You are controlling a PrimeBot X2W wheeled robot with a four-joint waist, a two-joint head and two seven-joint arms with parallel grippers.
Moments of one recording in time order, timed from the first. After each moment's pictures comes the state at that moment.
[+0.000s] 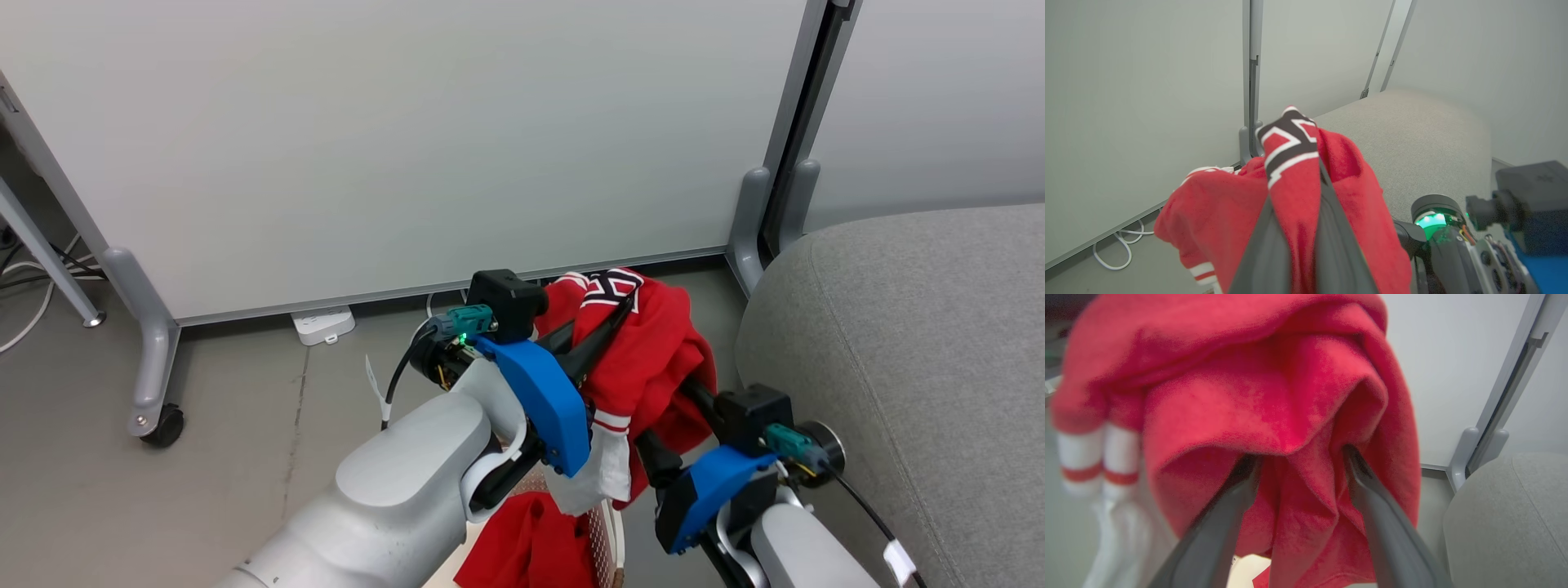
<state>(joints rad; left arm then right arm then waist) -0.87 0.05 -1.12 0.68 -0.98 -0.09 -0.16 -0.33 -0.05 0.32 0.52 0.16 0.13 -0.12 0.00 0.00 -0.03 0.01</state>
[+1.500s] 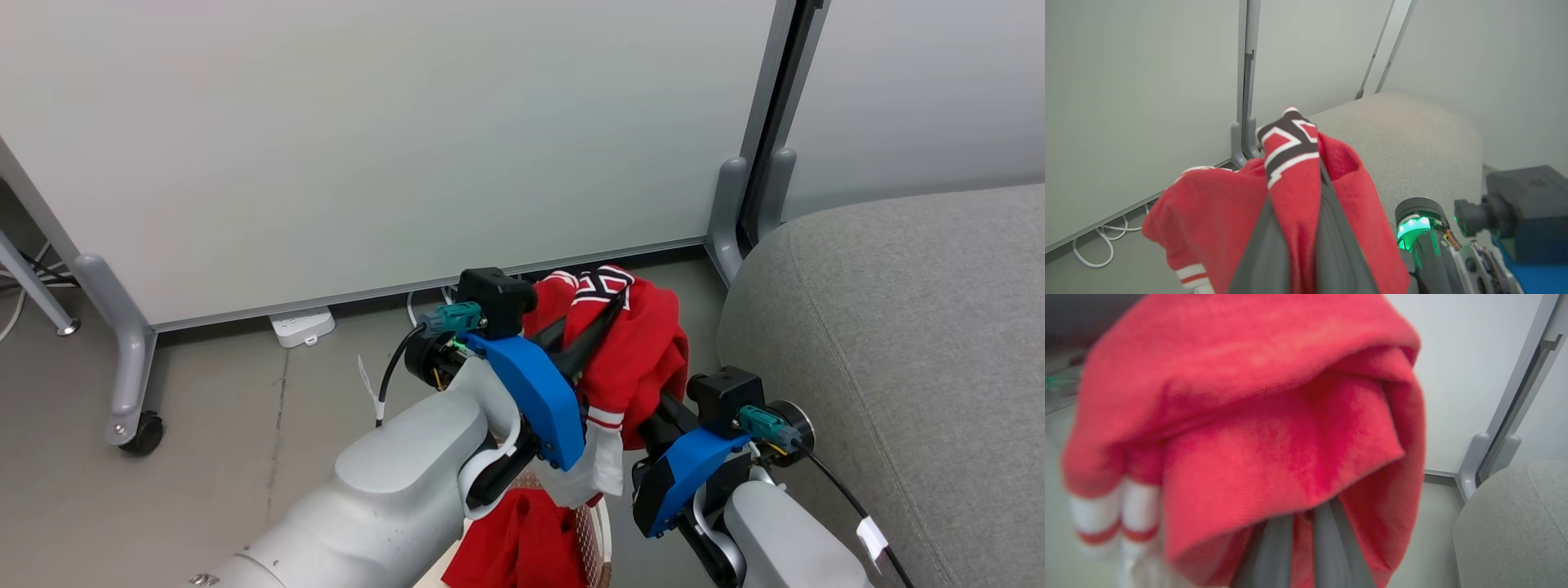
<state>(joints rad) -0.92 0.05 -1.22 0.74 -1.13 -0.09 -0.22 -0.48 -0.05 0.46 0.73 0.27 0.13 -0.23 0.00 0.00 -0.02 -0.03</state>
